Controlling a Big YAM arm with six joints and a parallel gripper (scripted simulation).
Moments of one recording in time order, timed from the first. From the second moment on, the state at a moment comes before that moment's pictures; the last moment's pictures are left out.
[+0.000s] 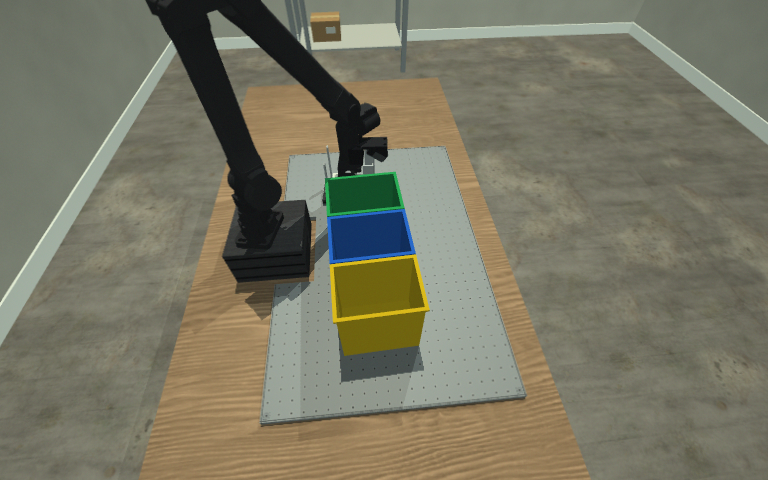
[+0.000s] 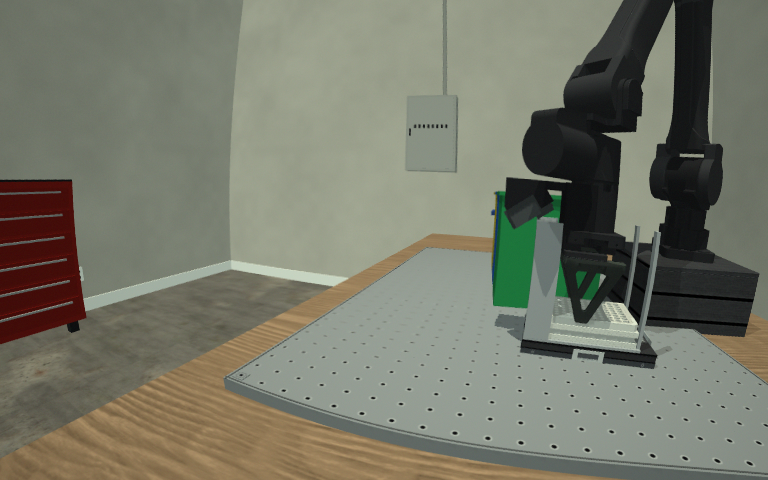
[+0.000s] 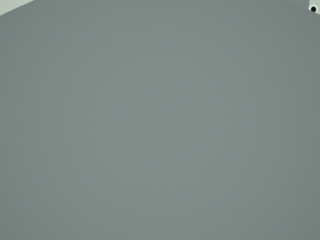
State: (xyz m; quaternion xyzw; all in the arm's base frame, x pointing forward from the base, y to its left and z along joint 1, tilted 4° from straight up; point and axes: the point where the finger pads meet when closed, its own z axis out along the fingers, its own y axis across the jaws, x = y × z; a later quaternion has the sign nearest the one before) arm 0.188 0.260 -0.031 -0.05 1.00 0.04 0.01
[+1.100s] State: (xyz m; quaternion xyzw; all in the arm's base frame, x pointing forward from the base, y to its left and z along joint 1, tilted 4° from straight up) arm 0.187 0.259 -0.016 -0.06 1.00 0.03 0.00
